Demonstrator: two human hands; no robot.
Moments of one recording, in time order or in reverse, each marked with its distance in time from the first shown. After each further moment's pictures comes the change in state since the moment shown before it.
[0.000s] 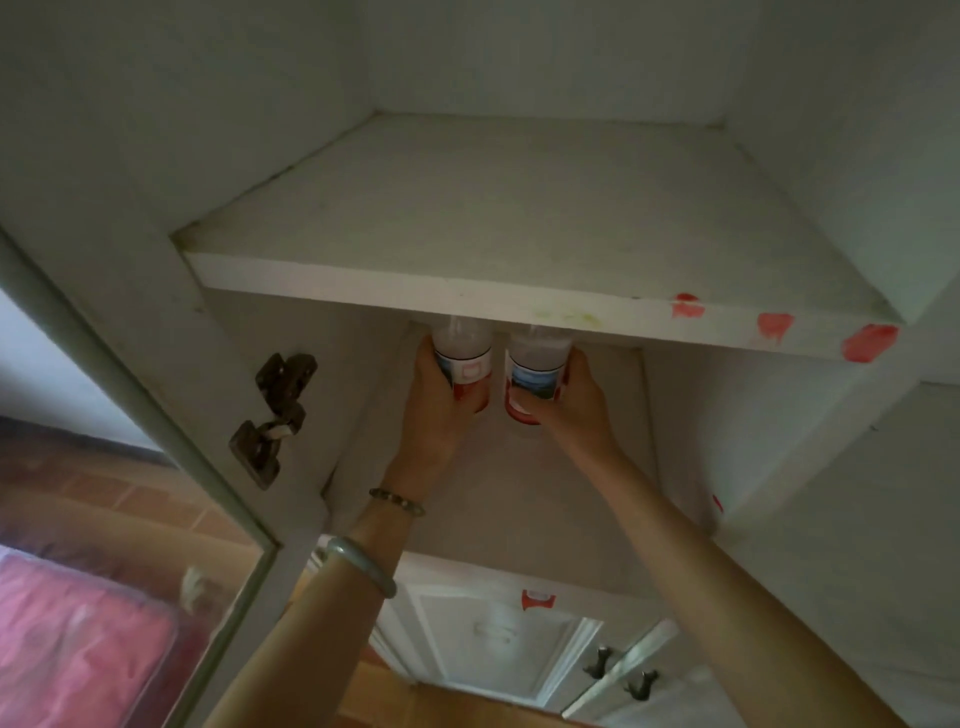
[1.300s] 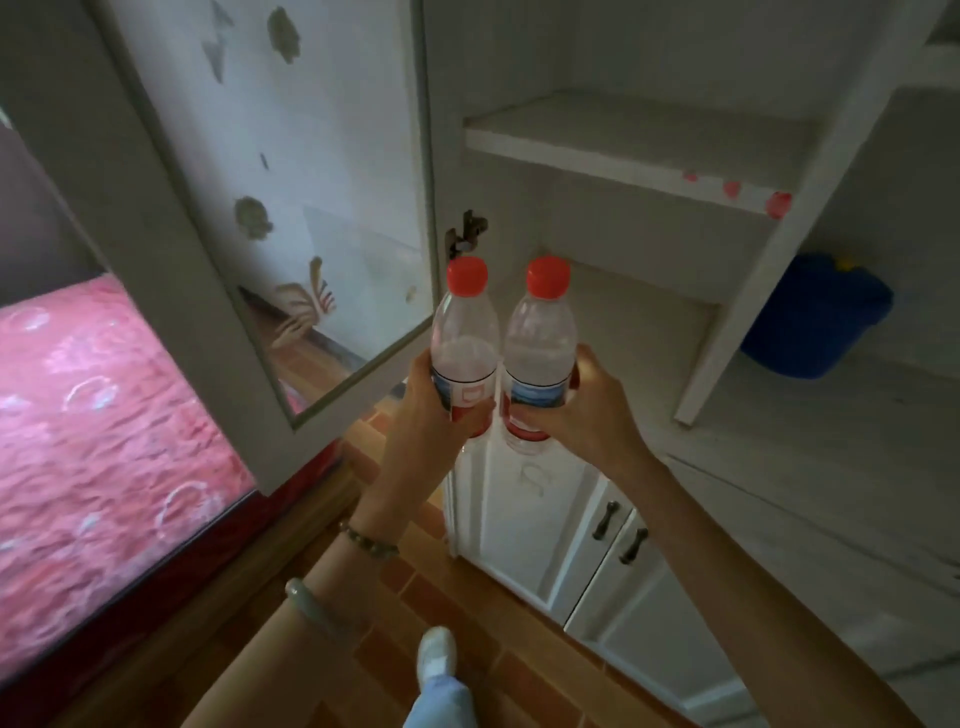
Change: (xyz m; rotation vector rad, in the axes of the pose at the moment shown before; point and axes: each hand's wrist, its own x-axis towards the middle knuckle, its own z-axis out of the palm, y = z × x) left_hand -0.328 0.106 -0.083 0.232 0.333 -0.040; right_hand -0.256 -0.102 -0.066 -0.090 -0.474 -0.230
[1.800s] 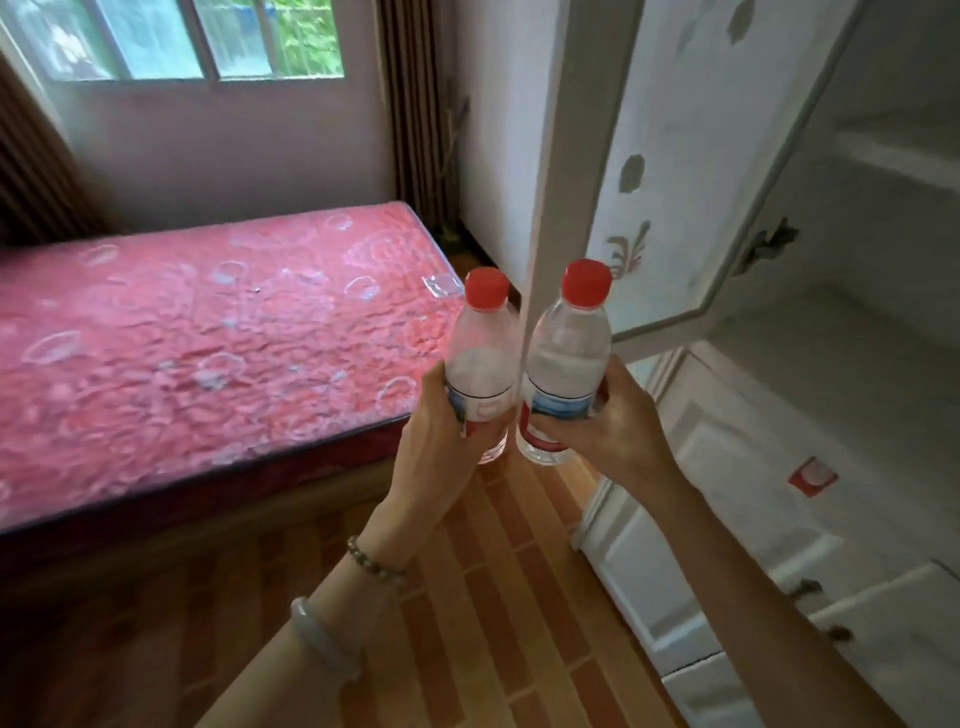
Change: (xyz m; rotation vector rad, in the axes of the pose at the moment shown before) left_hand -0.149 -0.026 -0.182 0.333 0.491 -0.175; right_hand -0.071 -0.108 0.152 0.168 -0.439 -0.261
